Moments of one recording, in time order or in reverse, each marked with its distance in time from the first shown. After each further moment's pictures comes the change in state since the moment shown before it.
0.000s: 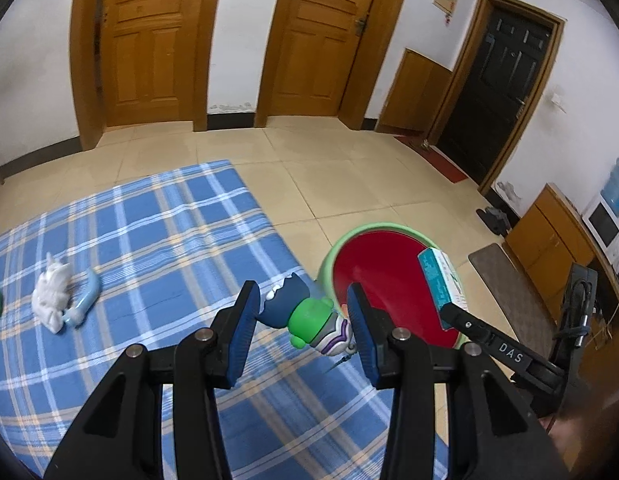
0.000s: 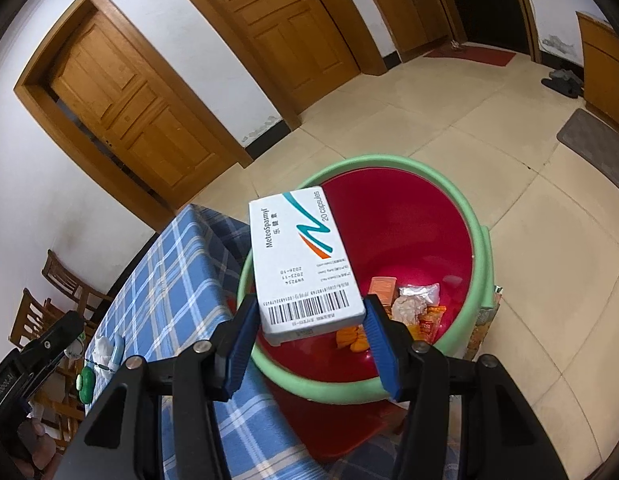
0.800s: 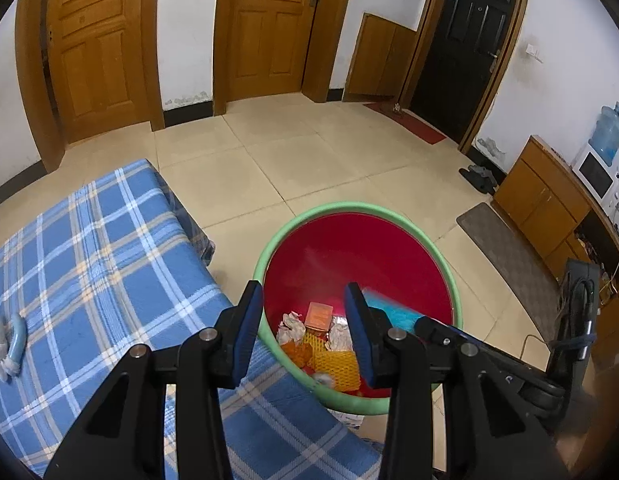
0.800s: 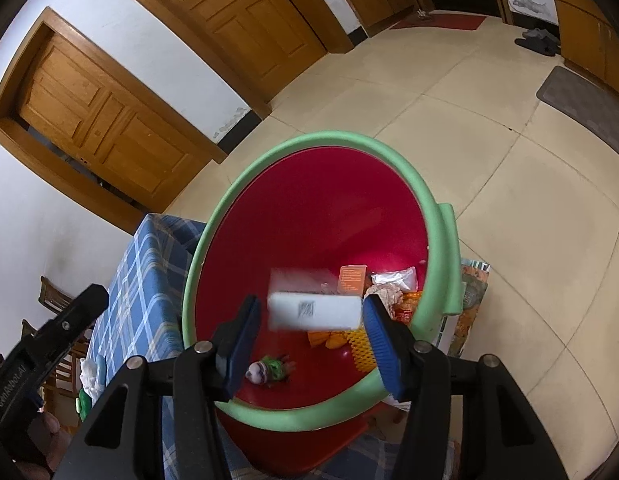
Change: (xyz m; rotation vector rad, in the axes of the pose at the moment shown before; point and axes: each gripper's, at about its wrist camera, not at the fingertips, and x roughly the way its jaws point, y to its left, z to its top) left arm 0.083 -0.069 0.007 0.137 0.084 -0.049; right arm 0.029 -0.050 0.012 0.119 0.059 -0.027
